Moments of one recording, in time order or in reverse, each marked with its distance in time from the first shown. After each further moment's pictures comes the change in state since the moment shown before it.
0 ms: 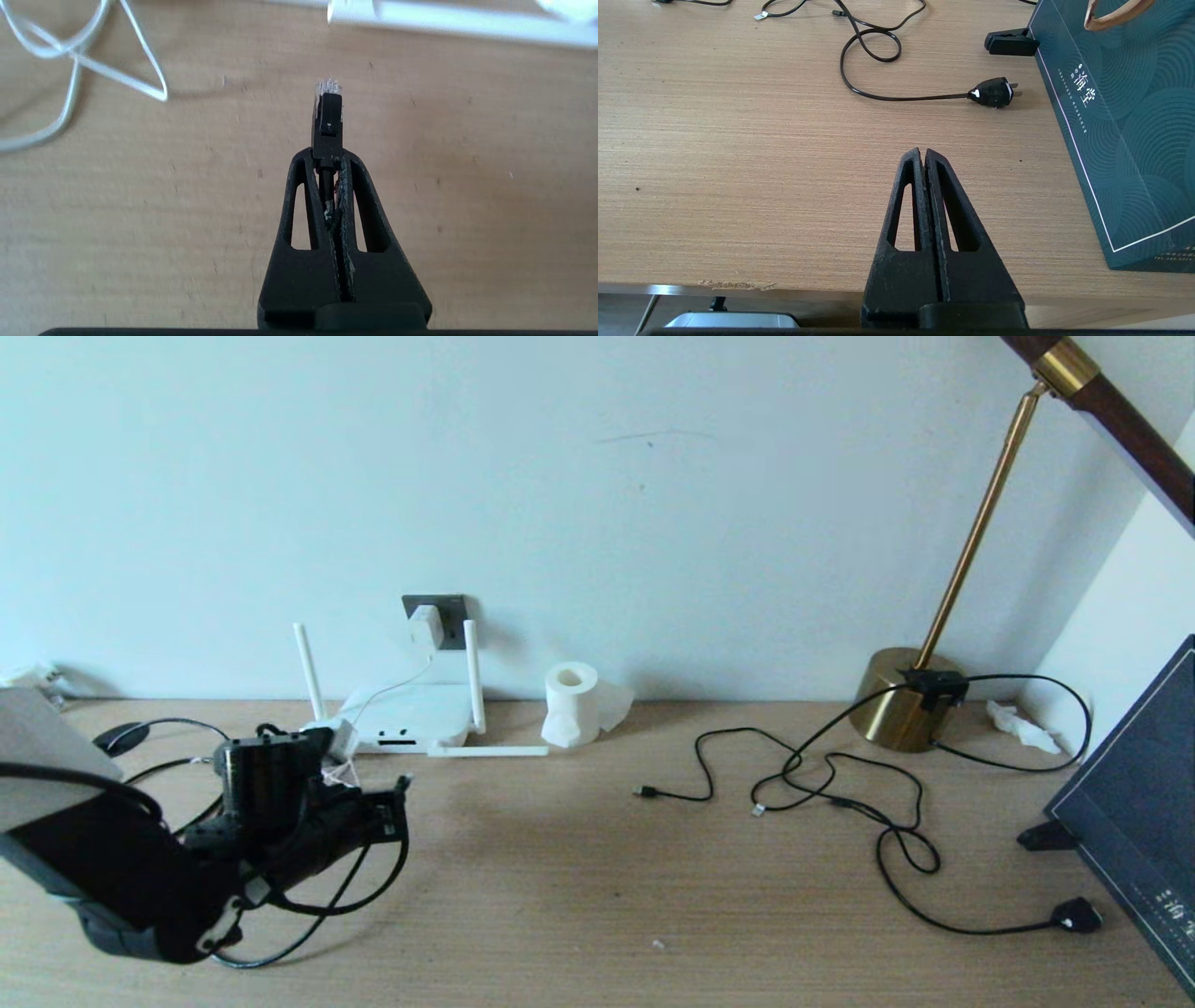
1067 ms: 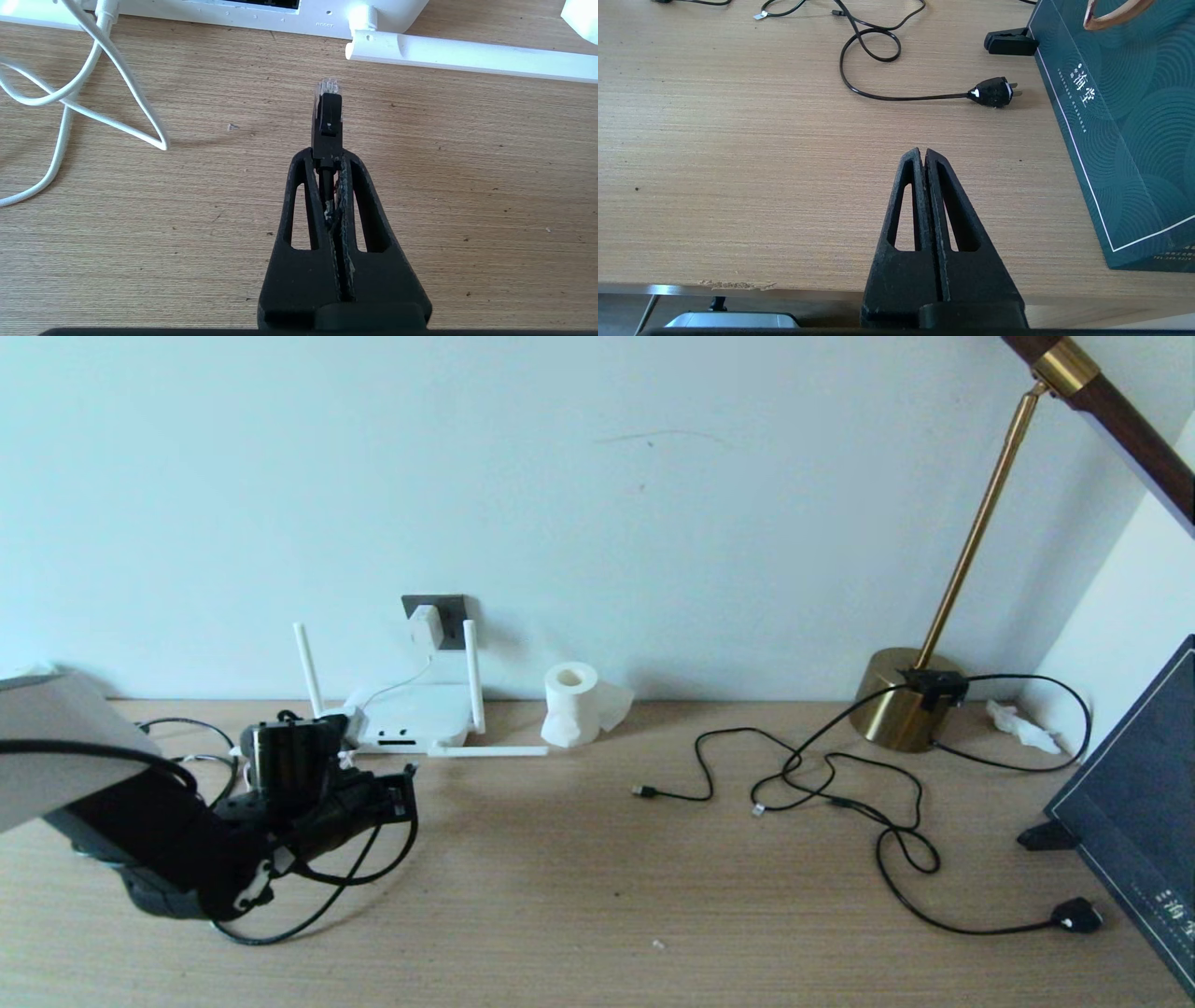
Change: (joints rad) left arm 0.018 0.078 -0.135 0.065 0.000 0.002; right arm 0.000 0.000 0.000 0.000 0.000 0.000
